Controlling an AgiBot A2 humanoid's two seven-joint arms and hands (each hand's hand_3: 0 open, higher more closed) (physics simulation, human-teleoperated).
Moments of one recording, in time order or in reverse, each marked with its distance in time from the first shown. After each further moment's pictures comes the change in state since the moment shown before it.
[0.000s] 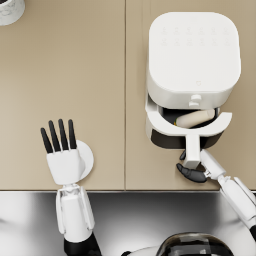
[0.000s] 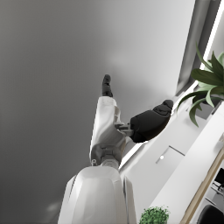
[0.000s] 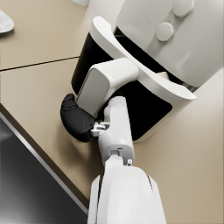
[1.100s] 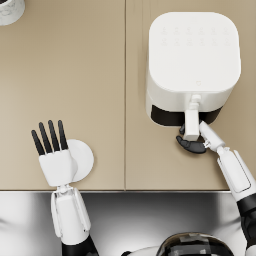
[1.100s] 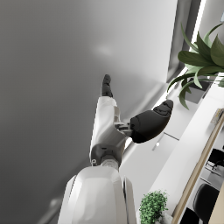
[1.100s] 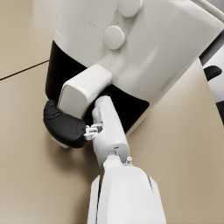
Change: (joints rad) left arm -0.057 -0.013 -0.061 0.044 0.000 0.000 0.000; right arm 0.245 -0.231 -0.081 -0.453 0.000 0.221 0.011
